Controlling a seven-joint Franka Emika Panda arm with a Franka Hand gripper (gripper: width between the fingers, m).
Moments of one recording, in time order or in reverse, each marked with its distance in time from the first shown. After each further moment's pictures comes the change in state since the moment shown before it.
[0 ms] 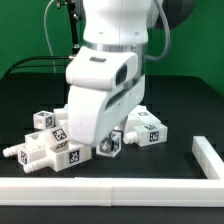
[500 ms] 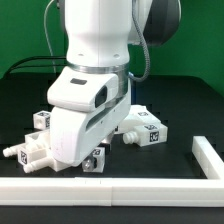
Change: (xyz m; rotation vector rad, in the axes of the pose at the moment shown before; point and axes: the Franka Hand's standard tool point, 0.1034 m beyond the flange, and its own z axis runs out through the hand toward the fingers) arm -0.016 0.011 0.045 0.014 0.001 0.010
